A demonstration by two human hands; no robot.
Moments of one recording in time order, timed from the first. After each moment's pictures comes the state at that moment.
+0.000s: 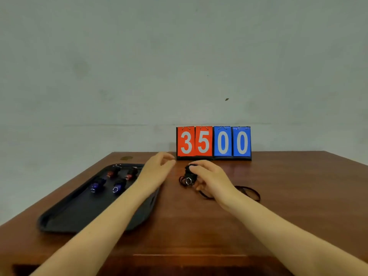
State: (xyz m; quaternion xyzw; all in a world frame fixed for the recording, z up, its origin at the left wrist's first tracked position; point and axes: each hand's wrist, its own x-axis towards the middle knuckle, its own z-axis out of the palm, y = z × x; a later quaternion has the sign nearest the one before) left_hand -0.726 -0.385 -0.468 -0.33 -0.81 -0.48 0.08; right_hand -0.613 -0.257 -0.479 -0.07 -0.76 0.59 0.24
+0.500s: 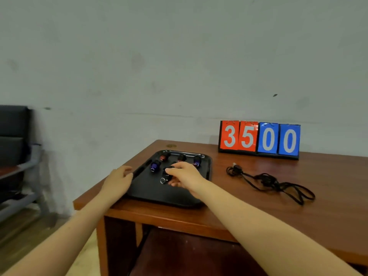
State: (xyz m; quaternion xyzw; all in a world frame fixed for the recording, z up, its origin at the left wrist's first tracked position) left_hand -0.805 -0.613 -0.534 -0.13 -0.90 -0.39 0.12; right_hand -0.722 -0.417 -0.504 -0.06 -0.77 0.64 0.07
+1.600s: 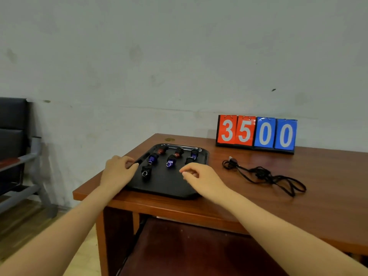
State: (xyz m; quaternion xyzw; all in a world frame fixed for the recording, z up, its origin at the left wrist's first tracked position) left_hand -0.801 -0.608 -0.531 -0.14 -0.91 -0.34 0.18; right_hand -0.660 -0.380 -0.513 0.02 -0.91 0.37 0.17
